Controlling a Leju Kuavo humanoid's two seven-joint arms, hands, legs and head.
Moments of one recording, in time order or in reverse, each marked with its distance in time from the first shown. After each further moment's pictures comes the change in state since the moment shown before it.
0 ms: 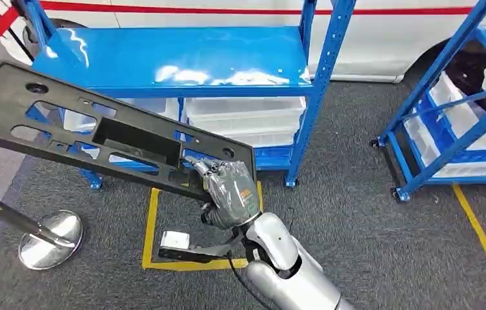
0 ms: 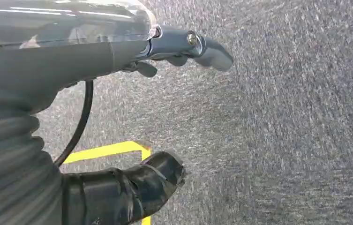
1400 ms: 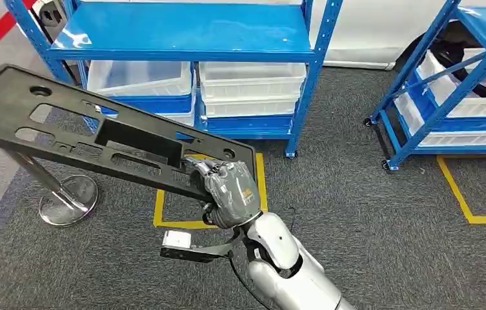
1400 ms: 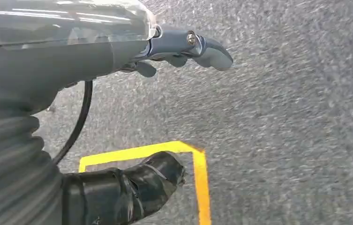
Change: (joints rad) left arm -0.006 -0.004 0.010 0.000 -0.004 0.006 0.002; right arm -0.003 -0.004 -0.005 0.008 -0.015 0.006 -0.005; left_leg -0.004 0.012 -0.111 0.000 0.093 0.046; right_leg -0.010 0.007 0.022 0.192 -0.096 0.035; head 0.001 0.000
